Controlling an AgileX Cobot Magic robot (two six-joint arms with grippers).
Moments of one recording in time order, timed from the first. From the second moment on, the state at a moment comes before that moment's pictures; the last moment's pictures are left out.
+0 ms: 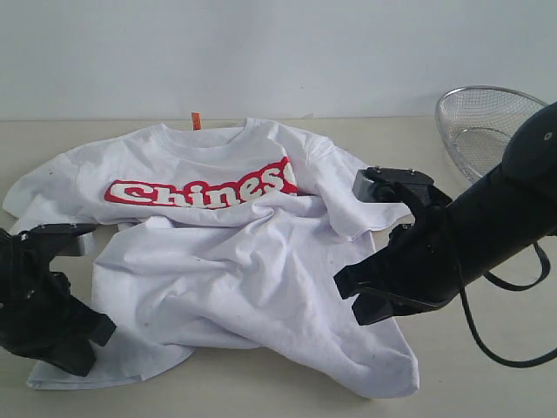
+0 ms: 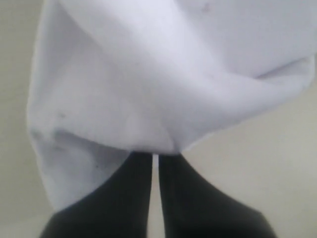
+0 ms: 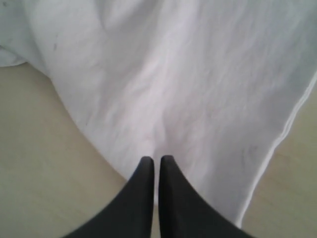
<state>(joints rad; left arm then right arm) -0.16 1.70 -0.70 -0.45 0.70 0.46 0.25 1.62 -0.78 0.78 0.65 -0.61</state>
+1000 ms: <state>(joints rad) -0.16 1.78 -0.72 -0.23 0.84 0.25 0.25 1.98 -1.09 0.51 0.65 -0.36</state>
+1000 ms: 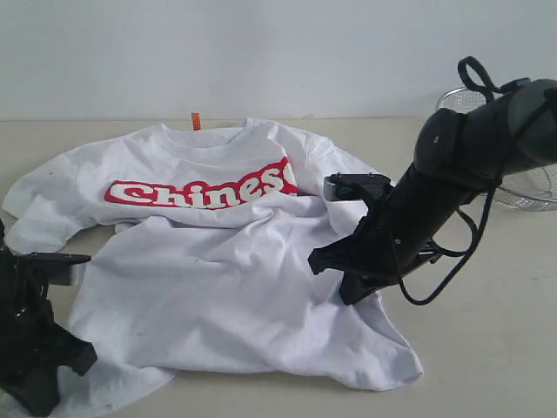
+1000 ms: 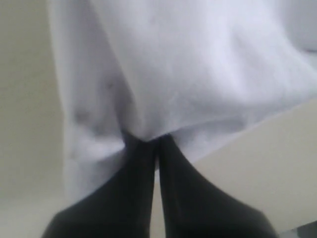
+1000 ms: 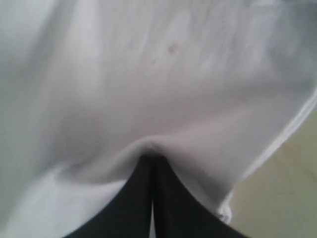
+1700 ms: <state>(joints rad) -0.16 1.66 -0.76 -0.08 0.98 0.24 0.25 1.93 -1.18 0.39 0.70 -0.26</state>
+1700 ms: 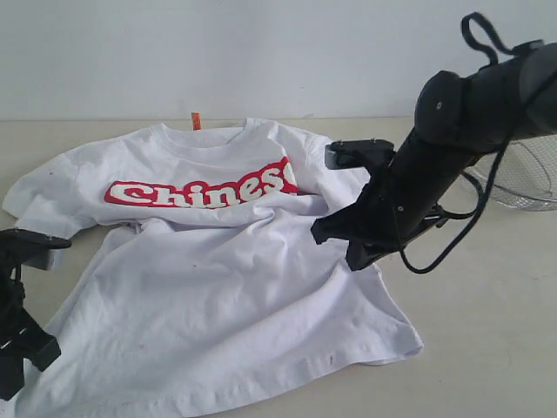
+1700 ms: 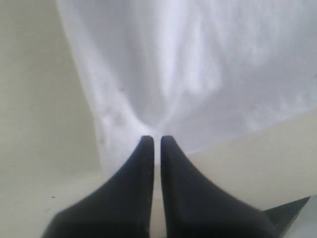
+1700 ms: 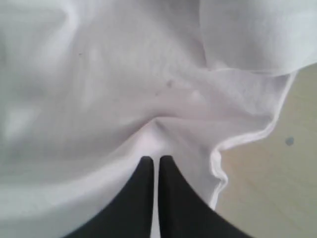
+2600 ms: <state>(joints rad) -0.16 1.65 -0.77 -0.15 0.82 0.26 0.25 1.76 -0.75 0.51 0.50 -0.36</state>
